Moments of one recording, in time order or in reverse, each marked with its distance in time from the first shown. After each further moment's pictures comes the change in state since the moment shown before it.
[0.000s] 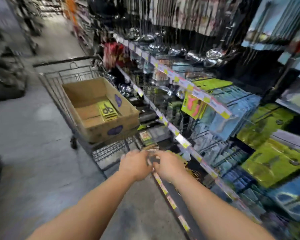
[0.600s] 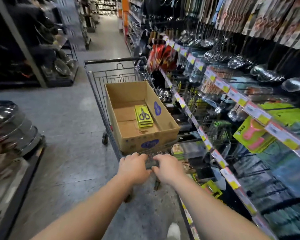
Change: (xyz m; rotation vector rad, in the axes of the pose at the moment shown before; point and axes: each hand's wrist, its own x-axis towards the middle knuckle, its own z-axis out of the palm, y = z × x) left_hand 0.073 -0.140 -0.053 -0.050 0.019 -0.252; right_hand 0.151 -0.121 0.025 -0.080 -0.163 -0.210
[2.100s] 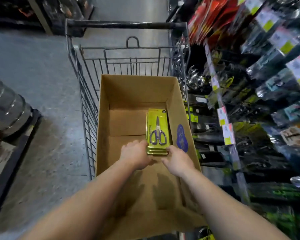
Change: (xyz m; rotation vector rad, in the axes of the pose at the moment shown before) left_hand 0.441 -0.081 -0.073 -0.187 -0.148 -0.287; right_hand 0.475 0.020 -0.047 0.075 -0.293 0.079
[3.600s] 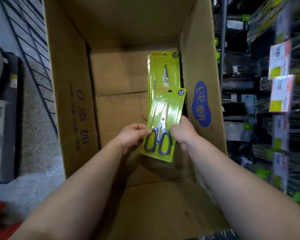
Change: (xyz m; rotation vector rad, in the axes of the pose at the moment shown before) left_hand 0.106 -0.061 0.127 -1.118 -0.441 -0.524; right_hand 0.120 0.034 0.070 0.665 -0.188 0.453
